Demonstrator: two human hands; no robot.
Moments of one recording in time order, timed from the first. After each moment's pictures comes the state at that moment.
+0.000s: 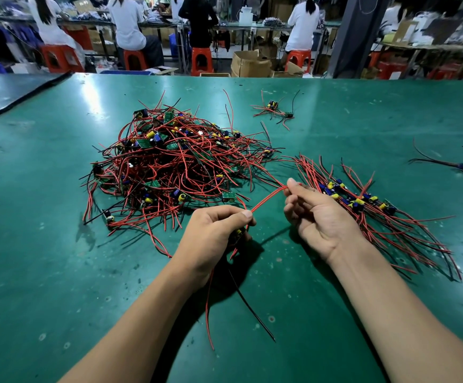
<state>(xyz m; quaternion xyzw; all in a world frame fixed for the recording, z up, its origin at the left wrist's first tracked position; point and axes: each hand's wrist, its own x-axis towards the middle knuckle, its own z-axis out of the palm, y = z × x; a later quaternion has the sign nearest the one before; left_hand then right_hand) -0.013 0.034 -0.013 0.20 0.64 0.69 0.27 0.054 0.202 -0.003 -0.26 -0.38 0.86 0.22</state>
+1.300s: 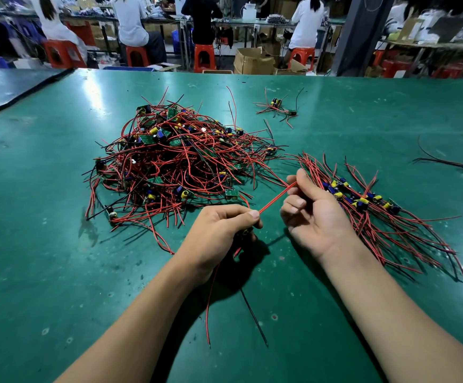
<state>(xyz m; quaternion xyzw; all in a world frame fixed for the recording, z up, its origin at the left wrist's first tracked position) -0.012 0.034 -0.011 0.23 0.63 0.67 0.30 0.043 0.194 -0.005 -0.23 -0.29 0.90 0.22</state>
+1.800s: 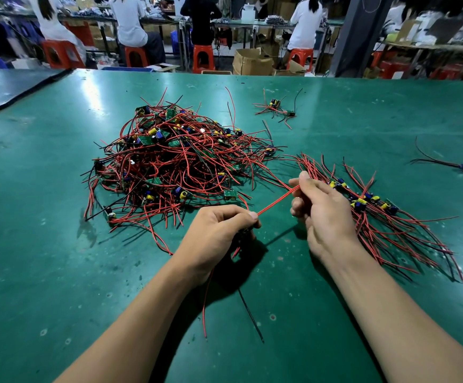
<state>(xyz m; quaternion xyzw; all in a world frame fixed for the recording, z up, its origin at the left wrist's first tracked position) -0.013 0.033 -0.011 0.22 0.64 0.67 0.29 0.046 0.199 -0.014 -0.26 -0.49 0.75 0.35</state>
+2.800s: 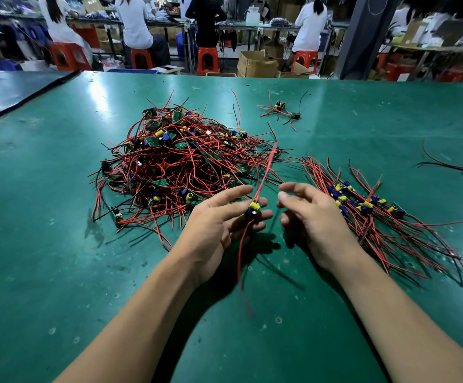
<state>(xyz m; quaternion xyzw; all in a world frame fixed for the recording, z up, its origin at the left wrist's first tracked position) -0.019 0.031 0.005 0.11 0.46 0.80 0.37 0.054 0.191 -0.016 -0.23 -0.63 0.70 0.23</state>
